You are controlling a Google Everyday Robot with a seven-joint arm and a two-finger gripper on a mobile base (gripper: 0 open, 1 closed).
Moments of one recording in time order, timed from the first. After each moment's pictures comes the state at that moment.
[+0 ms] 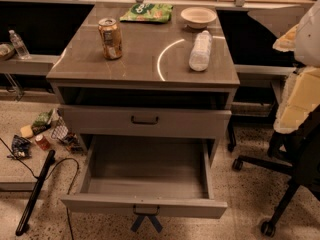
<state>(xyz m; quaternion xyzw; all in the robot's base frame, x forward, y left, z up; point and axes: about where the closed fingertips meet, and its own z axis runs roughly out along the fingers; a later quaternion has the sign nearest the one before) 0.438 -0.217 0.976 -0.60 0.78 -0.03 0.16</state>
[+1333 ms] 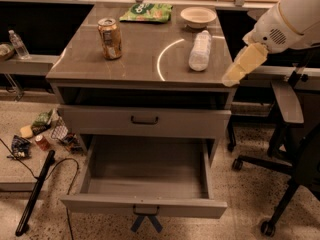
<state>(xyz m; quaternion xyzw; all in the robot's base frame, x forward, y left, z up) 0.594 -0.197 0.928 -0.49 0.82 0.11 0.27</state>
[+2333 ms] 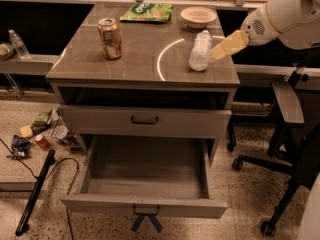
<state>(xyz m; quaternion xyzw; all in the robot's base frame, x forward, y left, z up) 0.677 -0.193 0.911 -0.35 0.87 0.19 0.30</state>
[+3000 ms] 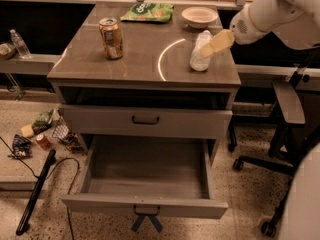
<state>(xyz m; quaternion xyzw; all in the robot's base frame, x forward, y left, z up) 0.711 -0.189 0.899 -0.29 0.90 0.13 0.30</state>
